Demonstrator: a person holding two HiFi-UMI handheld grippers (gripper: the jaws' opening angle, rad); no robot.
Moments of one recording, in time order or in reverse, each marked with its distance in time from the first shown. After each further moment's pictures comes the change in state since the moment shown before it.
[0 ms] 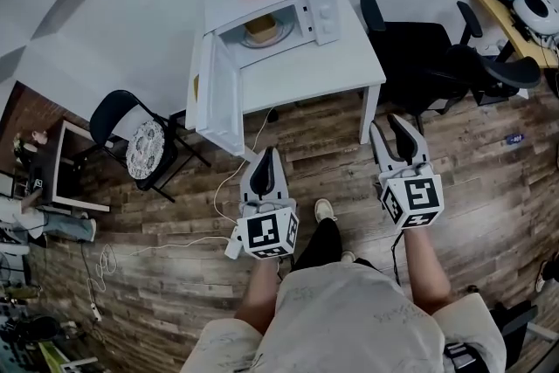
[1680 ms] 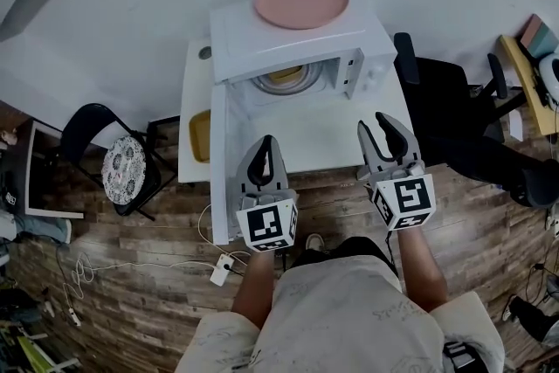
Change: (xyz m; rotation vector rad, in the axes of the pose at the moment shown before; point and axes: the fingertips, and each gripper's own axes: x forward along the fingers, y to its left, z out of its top) left arm 0.278 0.166 -0.017 -0.059 0.004 0.051; right arm 0.330 0.019 0.011 -0.135 0.092 0.102
